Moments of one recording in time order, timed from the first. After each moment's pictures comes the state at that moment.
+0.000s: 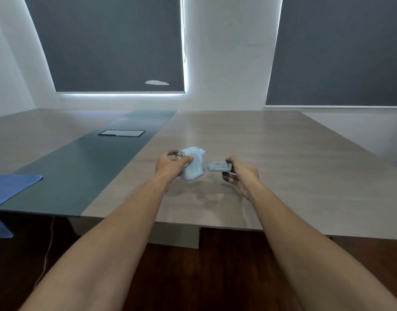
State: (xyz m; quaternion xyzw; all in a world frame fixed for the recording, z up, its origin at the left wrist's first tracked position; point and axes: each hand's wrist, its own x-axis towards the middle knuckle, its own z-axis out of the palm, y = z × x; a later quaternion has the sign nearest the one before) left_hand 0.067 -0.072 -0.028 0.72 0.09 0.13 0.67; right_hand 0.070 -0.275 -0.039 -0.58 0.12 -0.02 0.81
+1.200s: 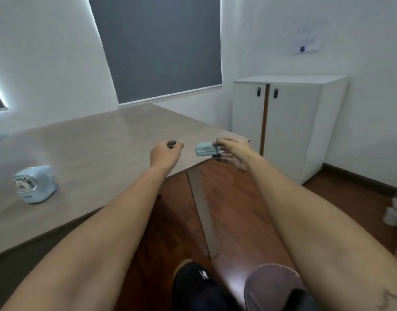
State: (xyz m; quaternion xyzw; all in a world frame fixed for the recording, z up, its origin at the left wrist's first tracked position) left_hand -0.086 -0.393 -0.017 0.84 -0.21 0.03 0.50; right_hand -0.193 -0.567 -0.028 -0.56 0.19 -0.22 0.78
